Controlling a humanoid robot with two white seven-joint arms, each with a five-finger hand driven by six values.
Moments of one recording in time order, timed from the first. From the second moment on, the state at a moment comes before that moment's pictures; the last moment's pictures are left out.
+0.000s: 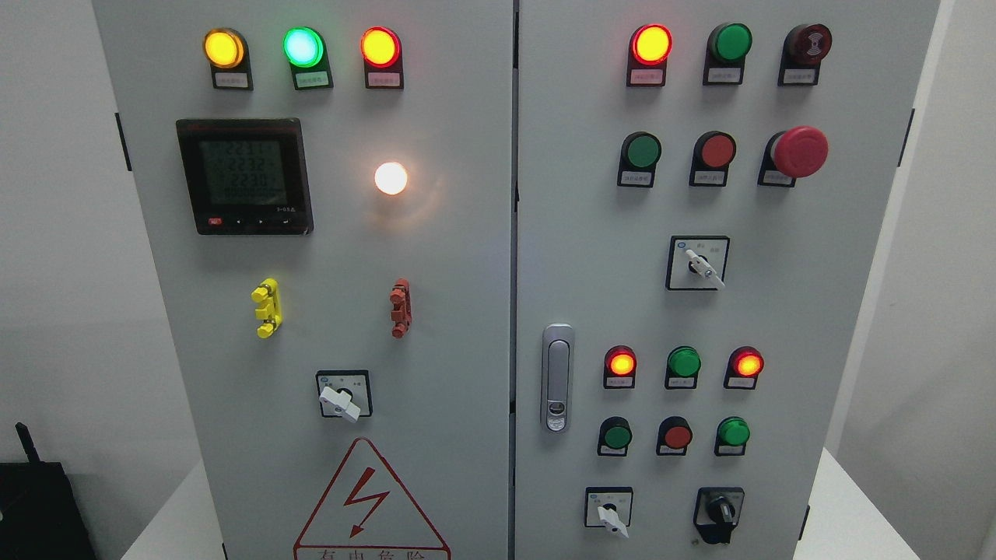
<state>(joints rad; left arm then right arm) 0.13 -0.06 0.04 -0.11 0.00 -0.04 -0.16 0.18 0.08 0.06 -0.17 0.04 0.08 0.04</state>
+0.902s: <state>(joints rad) 0.13 -0.06 0.04 -0.11 0.00 -0.04 -0.16 0.30 0.08 0.07 -0.45 0.04 -0.05 -0.03</state>
